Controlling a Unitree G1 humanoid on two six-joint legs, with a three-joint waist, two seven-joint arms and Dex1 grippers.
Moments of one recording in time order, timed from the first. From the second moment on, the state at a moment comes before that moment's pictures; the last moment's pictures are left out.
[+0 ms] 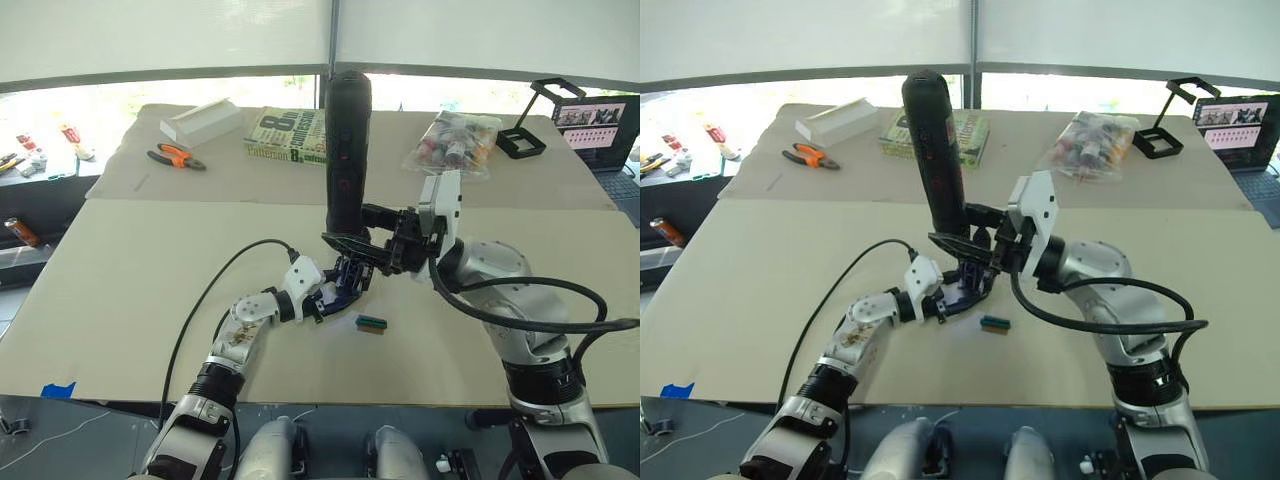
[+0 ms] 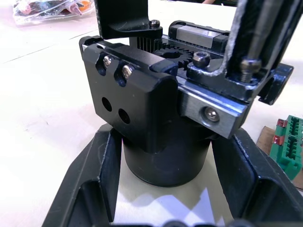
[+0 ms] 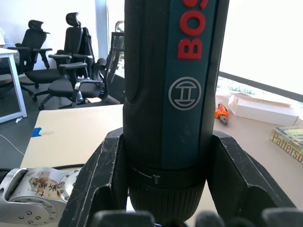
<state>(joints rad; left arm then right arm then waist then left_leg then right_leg) -0.44 0.17 -0.21 0.39 -0.12 -0.06 -0.86 -0.51 -0.45 0.10 -0.34 0.56 0.45 0.78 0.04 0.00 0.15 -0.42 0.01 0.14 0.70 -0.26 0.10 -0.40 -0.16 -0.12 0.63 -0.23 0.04</state>
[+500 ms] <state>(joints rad) -0.44 0.17 -0.22 0.39 -0.12 -0.05 -0.86 -0.51 -0.45 0.12 -0.35 0.54 0.44 0.76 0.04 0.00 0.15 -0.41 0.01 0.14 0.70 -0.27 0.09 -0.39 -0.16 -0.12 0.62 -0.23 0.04</state>
